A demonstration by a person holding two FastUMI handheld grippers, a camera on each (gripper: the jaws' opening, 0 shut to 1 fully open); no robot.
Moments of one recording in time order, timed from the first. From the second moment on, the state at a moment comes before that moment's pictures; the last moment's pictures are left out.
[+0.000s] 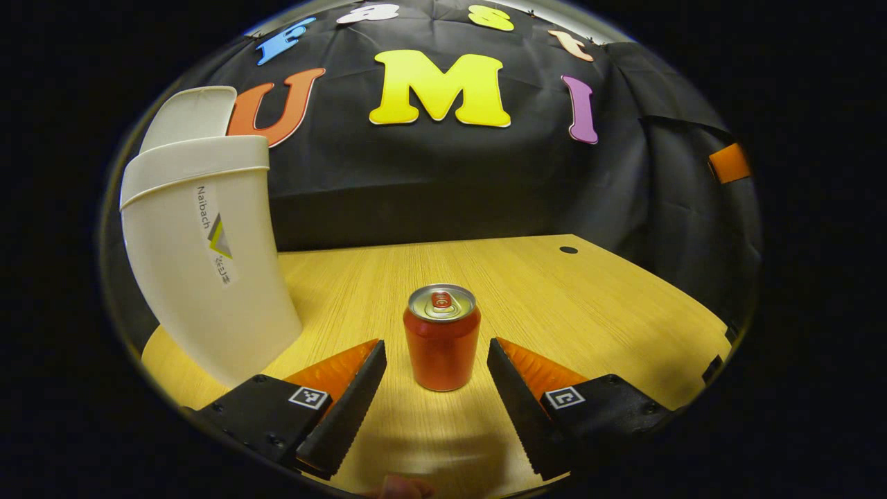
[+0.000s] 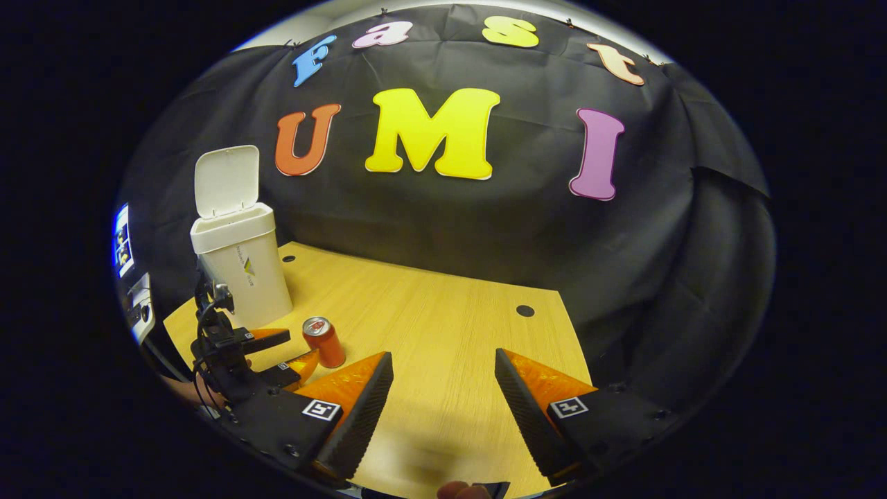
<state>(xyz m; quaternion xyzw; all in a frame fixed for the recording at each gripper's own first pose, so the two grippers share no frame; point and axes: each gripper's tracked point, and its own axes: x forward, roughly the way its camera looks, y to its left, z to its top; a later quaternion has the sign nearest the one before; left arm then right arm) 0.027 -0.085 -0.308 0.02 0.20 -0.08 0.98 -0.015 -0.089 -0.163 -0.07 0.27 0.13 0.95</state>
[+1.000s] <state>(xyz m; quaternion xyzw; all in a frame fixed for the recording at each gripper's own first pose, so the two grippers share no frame) 0.065 -0.092 -0.355 0.03 0.26 -0.07 0.96 0.007 -0.093 -0.178 -0.06 0.30 0.12 0.94</state>
